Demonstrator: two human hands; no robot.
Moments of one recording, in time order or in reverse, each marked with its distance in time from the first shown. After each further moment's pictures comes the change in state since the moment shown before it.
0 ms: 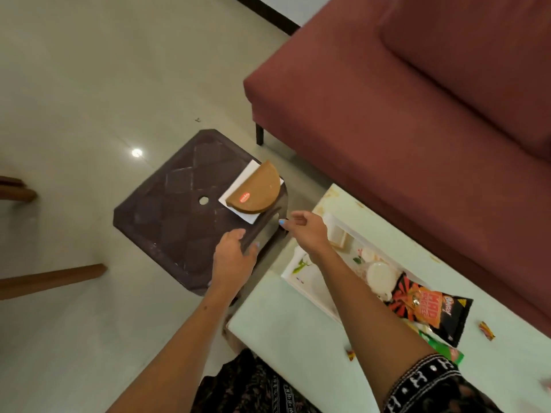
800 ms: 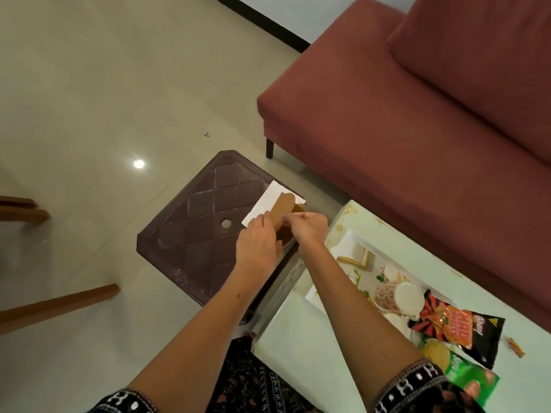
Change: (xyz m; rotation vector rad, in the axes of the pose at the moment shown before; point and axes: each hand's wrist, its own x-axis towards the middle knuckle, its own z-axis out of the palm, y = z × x) left_hand 0.064 0.033 -0.053 0.479 -0.085 0.315; right_hand 0.010 -0.086 0.078 0.179 0.245 0.162
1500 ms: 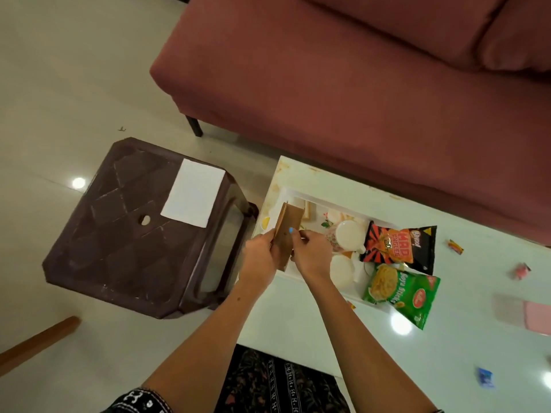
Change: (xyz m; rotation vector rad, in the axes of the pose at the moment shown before) left_hand -0.043 0.096 0.110 -0.395 -0.250 0.072; right_hand -0.001 0.125 -0.134 -0.185 0.195 -0.042
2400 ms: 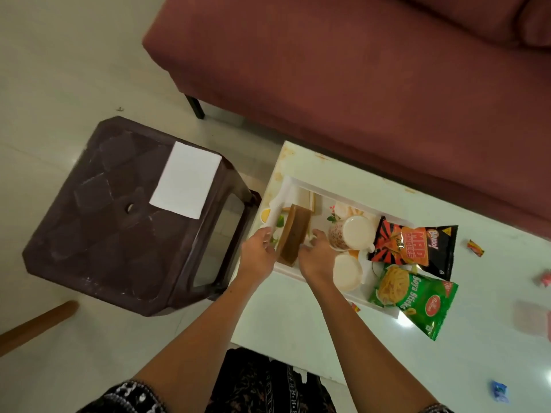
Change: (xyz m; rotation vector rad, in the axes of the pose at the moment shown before) left_hand 0.022 -0.033 0.049 -0.176 -0.073 -0.238; right_hand 0.038 0.064 0.017 -0.050 -0.059 0.139
